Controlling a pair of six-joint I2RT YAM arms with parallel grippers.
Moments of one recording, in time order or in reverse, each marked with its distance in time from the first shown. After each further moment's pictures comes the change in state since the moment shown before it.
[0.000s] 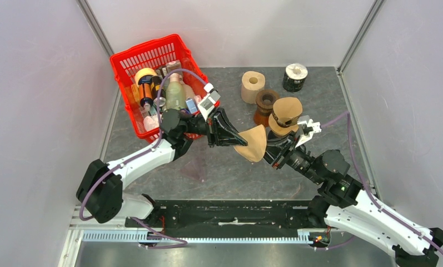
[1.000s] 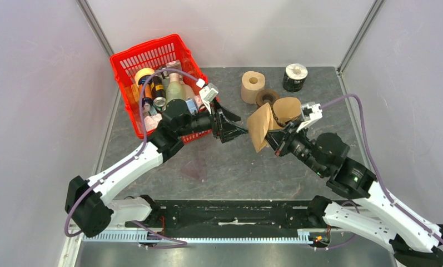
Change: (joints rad) left arm 0.000 -0.135 0.075 -0.718 -0.436 0.382; right arm -0.006 0.106 0.285 -0.422 0.219 0.022
